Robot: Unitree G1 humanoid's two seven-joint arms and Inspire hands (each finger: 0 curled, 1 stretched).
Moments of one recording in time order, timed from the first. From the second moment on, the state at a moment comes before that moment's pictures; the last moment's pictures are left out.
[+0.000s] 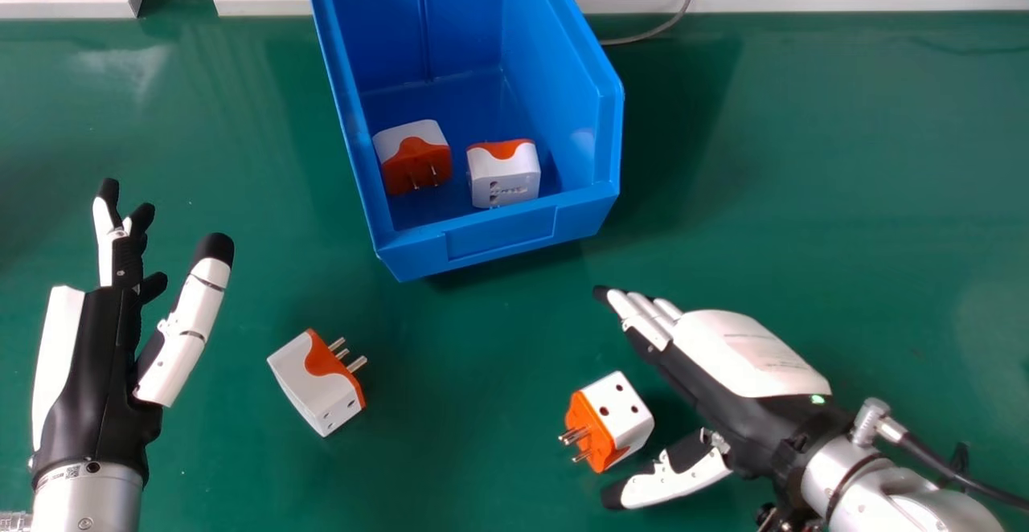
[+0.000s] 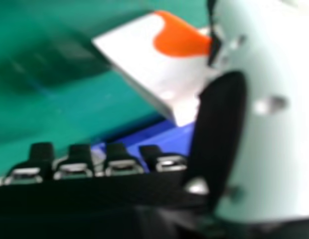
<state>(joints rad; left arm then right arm) 0.31 0.22 0.25 -0.18 0.16 -0.08 0.00 0.08 -0.48 0.33 -0.11 -0.71 -0.03 0.28</state>
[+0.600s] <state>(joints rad) 0.31 0.22 0.25 -0.20 0.16 -0.07 0.00 -0.09 -0.59 0.40 0.03 -0.76 -0.17 0.36</state>
